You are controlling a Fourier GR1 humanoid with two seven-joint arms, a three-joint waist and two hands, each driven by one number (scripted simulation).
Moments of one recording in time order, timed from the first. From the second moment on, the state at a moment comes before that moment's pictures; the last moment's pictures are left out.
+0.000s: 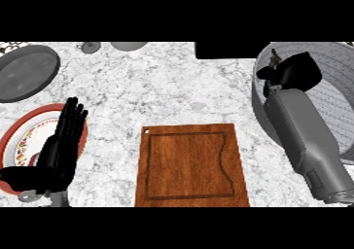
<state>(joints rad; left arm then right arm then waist) 0.03 0.08 -0.03 -1.72 0.04 0.14 0.02 -0.87 -0.20 -0.05 -0.68 1.35 -0.62 1.19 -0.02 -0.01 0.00</state>
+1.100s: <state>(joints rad) 0.01 0.07 -0.03 -1.72 0.03 0.12 0.04 -0.47 -0.16 -0.19 -1.14 1.34 -0.54 1.09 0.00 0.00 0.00</state>
